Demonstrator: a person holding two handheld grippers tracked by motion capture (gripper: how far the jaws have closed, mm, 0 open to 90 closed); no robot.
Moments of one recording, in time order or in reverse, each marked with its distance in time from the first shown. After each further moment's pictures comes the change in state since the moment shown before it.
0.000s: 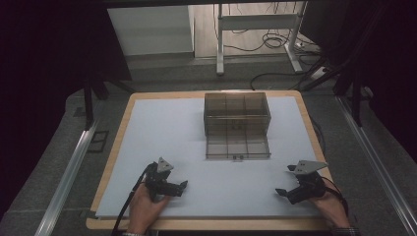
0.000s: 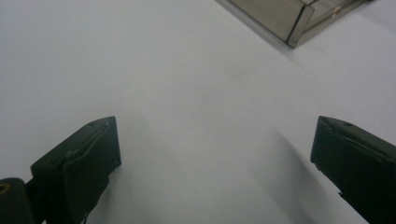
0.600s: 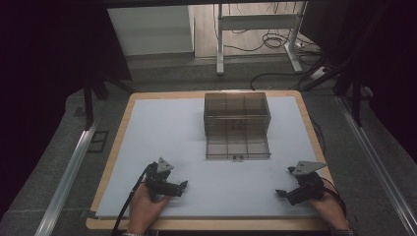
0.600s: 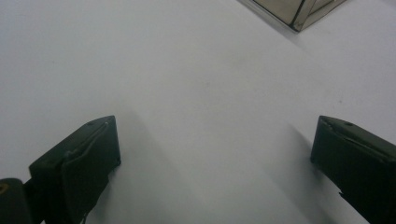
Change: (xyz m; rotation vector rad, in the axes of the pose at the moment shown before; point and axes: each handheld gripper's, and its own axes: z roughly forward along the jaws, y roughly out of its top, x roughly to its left) left arm 0.000 0.000 0.000 -0.001 0.000 -0.001; right arm -0.001 -0.003 0.003 0.032 0.007 0.016
